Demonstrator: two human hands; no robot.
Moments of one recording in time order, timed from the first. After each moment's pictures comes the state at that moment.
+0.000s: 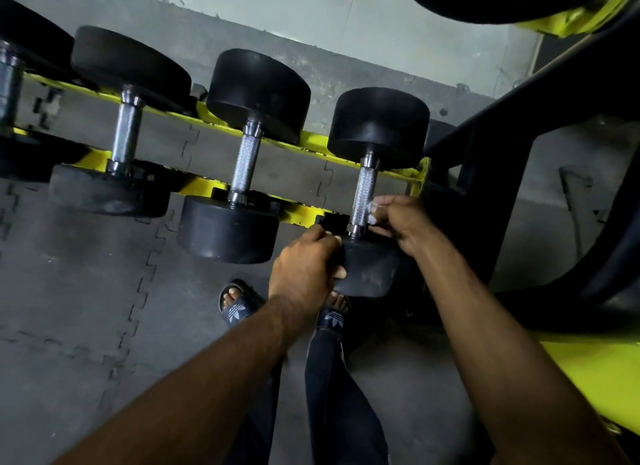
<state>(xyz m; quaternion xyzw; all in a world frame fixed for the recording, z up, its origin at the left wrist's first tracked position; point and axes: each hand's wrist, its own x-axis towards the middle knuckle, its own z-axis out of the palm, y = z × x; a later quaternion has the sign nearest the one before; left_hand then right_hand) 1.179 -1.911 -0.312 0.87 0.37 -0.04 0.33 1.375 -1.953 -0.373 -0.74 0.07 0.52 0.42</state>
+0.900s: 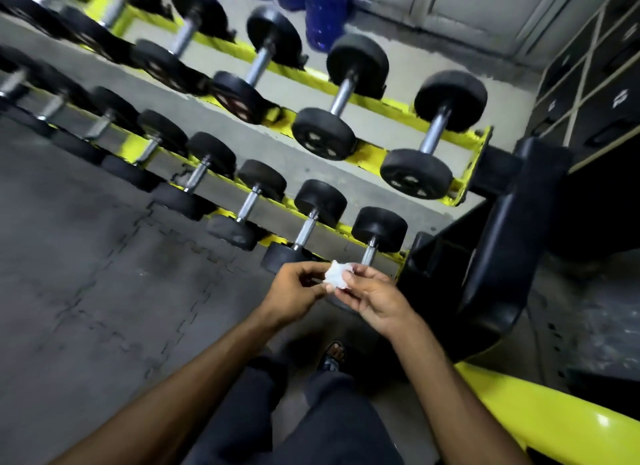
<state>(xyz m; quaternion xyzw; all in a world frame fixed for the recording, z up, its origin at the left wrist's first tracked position) 1.093 -1.926 -0.067 0.58 0.44 0.17 0.66 1.250 -1.998 -0.064 -0.53 0.06 0.64 0.55</state>
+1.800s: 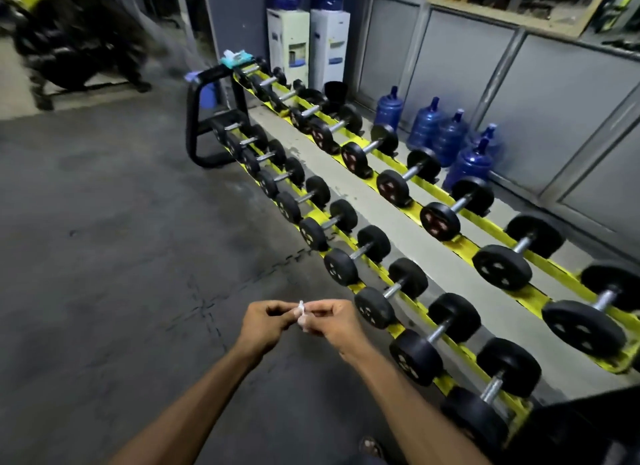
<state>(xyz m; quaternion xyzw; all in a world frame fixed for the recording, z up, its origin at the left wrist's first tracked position) 0.684 -1.934 0.057 0.42 0.62 0.41 0.52 0.838 -1.924 0.063 -0.54 -0.41 0.64 0.36</state>
